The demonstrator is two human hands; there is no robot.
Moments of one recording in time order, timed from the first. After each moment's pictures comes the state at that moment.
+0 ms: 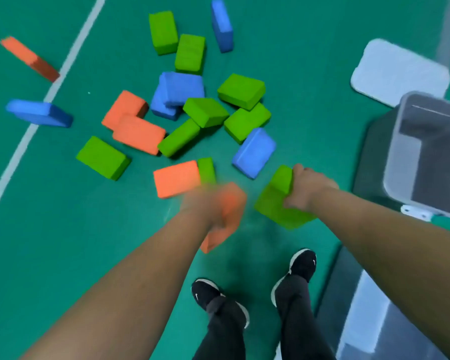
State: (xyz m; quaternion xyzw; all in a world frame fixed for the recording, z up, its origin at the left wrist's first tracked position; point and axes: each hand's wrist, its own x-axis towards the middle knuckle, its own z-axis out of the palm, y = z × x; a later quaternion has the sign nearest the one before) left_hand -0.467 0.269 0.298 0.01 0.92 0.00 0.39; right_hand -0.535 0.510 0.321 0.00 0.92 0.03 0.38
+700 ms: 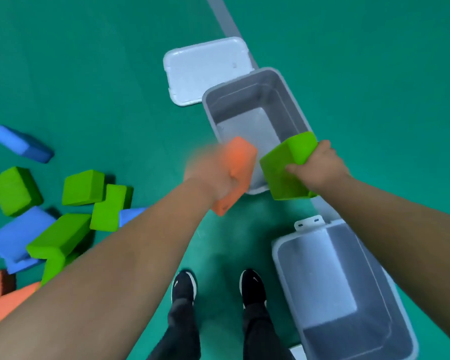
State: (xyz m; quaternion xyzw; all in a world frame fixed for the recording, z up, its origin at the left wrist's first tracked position) left_hand -0.683 0.829 0.315 0.33 0.91 -0.02 0.24; right_hand -0.546 1.036 0.310 0.49 0.83 -0.23 0.17
